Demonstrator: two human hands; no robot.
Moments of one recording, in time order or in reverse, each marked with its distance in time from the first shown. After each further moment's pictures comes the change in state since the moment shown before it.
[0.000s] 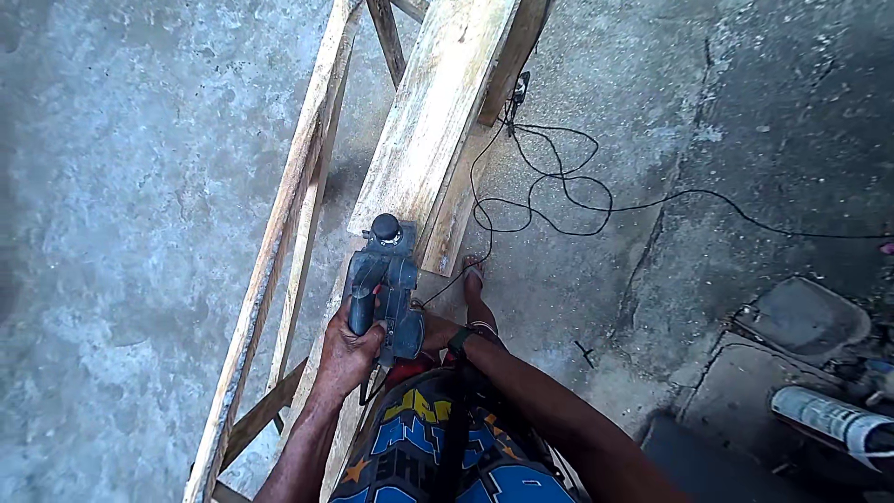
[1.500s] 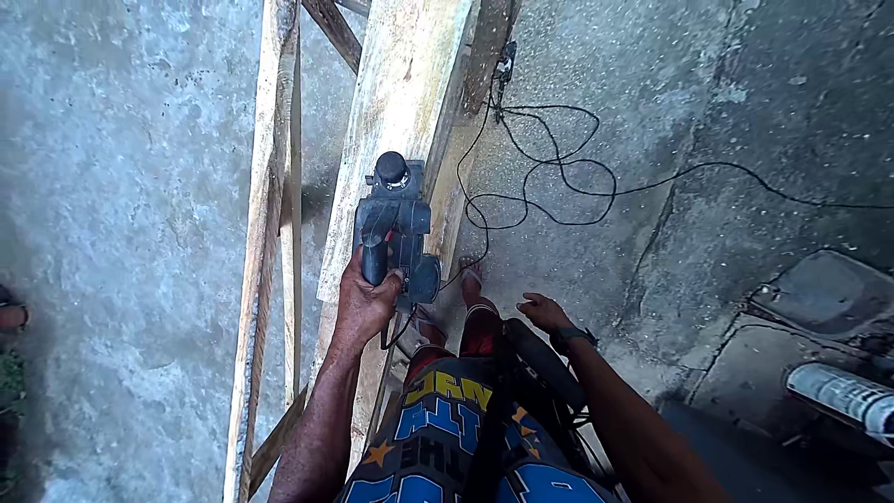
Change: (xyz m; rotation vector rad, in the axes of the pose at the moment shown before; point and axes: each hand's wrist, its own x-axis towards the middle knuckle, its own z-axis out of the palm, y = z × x) left_hand 0.203 0.096 0.109 0.118 -0.044 0.048; right_hand -0.128 0.216 -0.169 0.622 0.506 0.743
